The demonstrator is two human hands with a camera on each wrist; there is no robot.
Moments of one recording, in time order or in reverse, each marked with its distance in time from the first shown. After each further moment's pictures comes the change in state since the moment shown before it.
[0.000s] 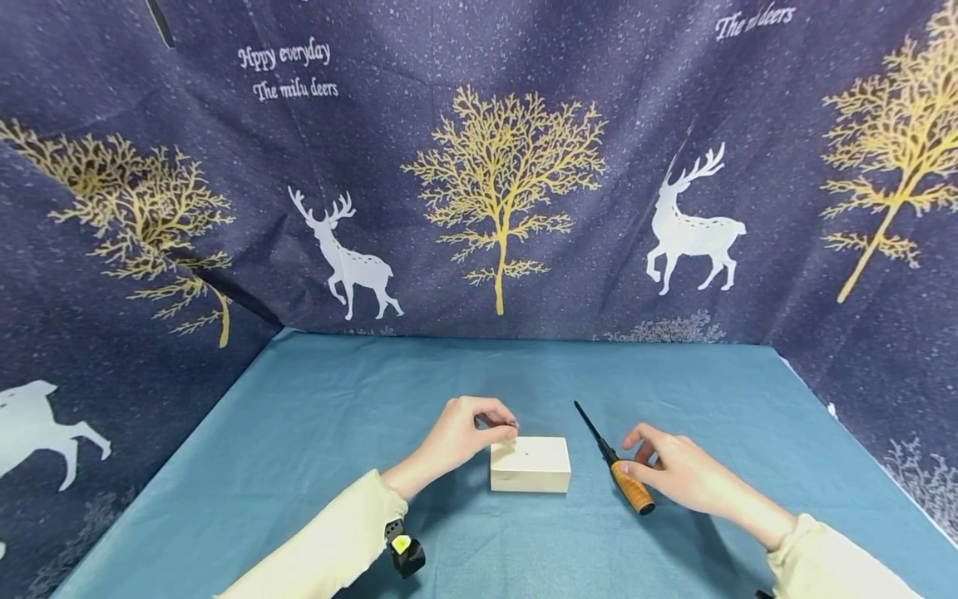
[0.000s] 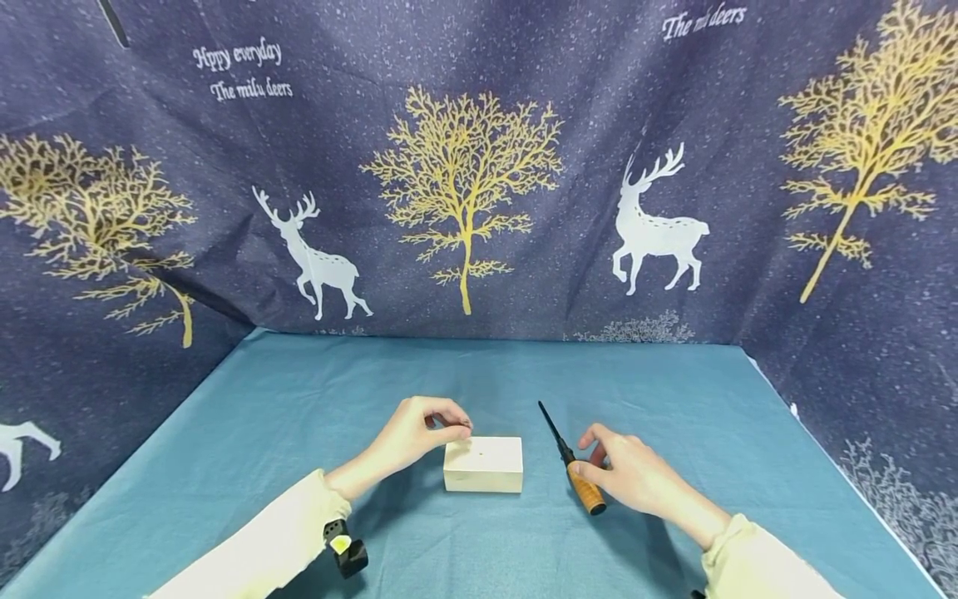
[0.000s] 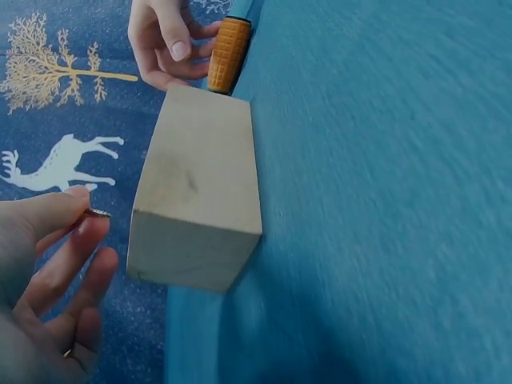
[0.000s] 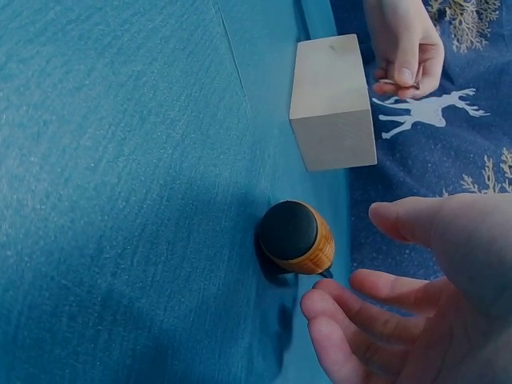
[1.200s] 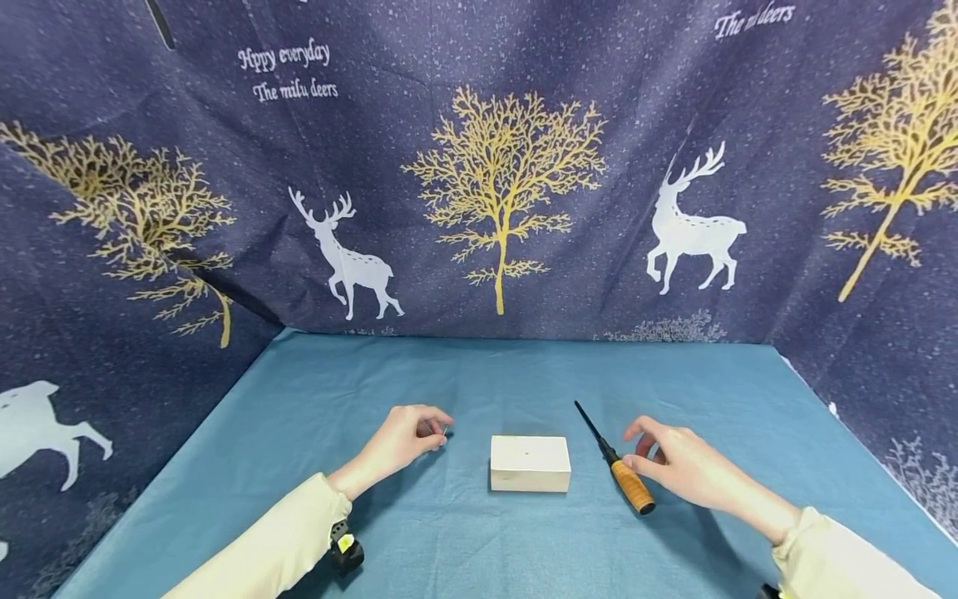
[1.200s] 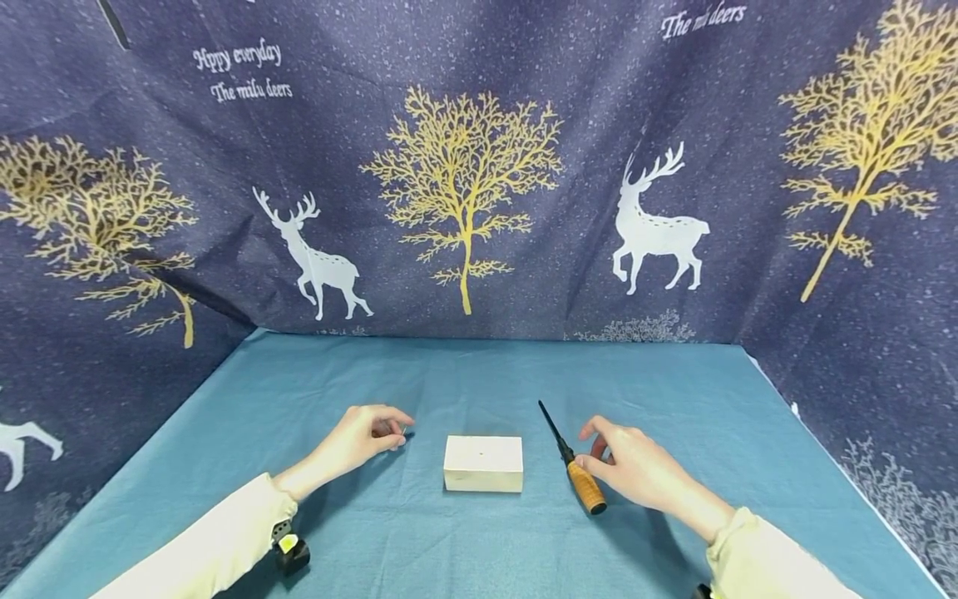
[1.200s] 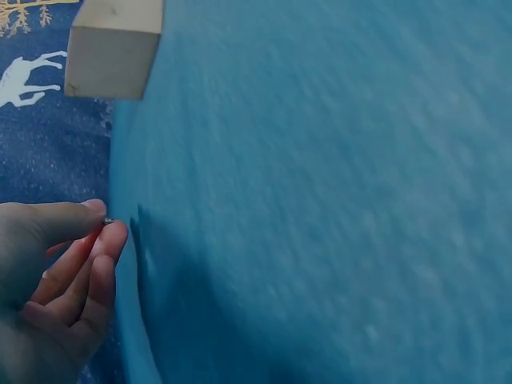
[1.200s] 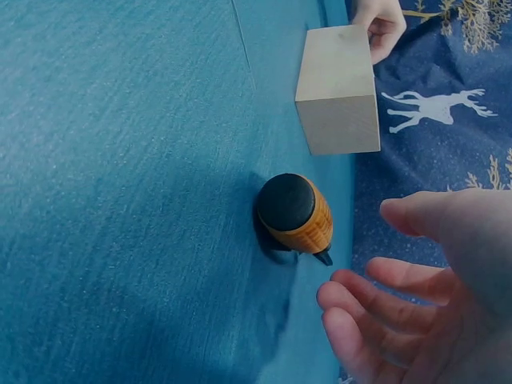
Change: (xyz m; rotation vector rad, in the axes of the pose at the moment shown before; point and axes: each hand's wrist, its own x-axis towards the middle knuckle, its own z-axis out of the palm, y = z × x) left_hand -0.038 -0.060 -0.047 0.167 -0.048 -0.087; right_hand 0.001 -0.003 -0.006 -0.055 0.052 -0.049
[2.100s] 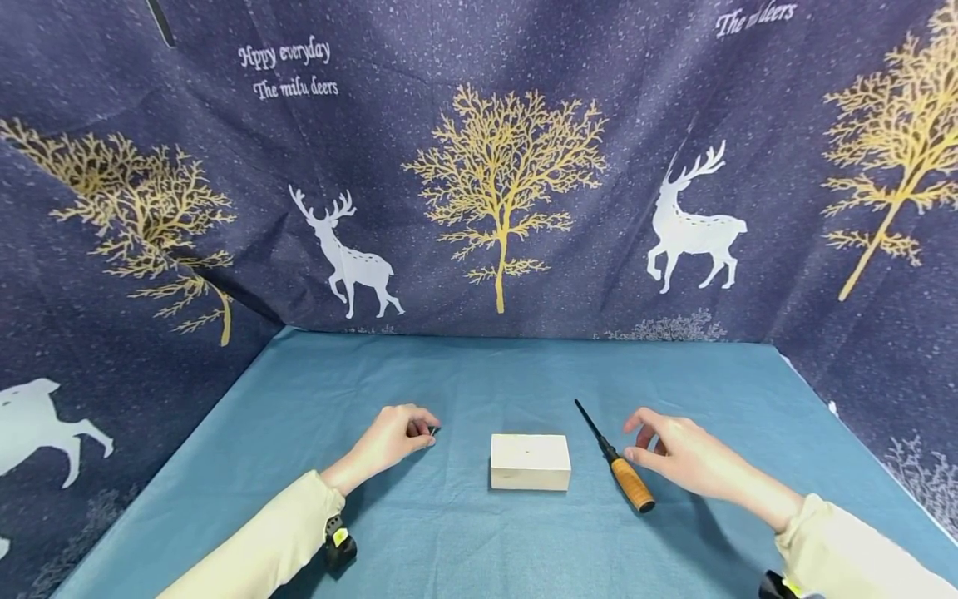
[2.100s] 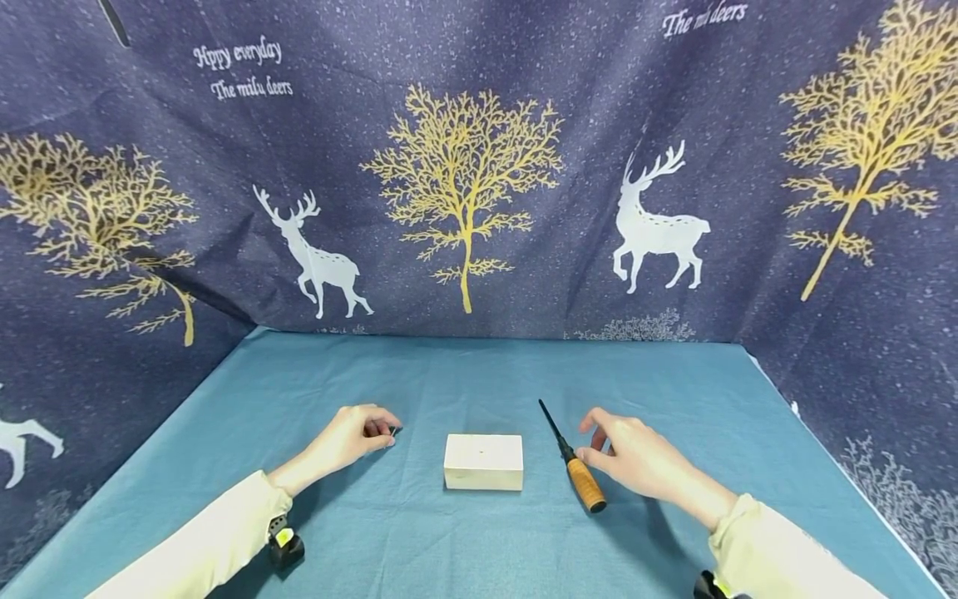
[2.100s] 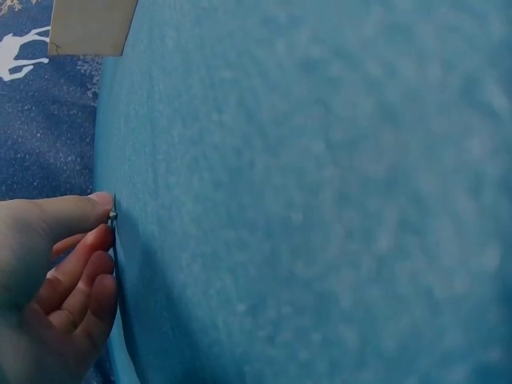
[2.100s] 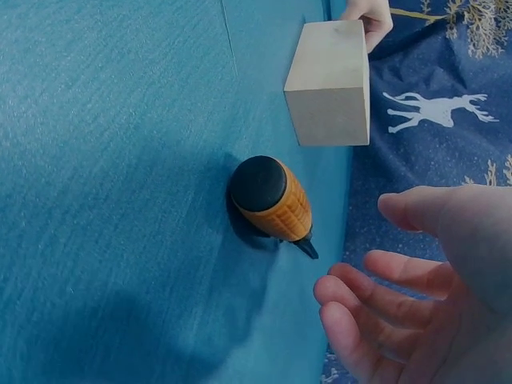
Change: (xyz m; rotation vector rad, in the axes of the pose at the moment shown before) left_hand -0.006 -0.019 -0.006 0.099 0.002 -0.015; right_hand 0.004 -0.003 -0.010 -0.060 0.008 -0.027
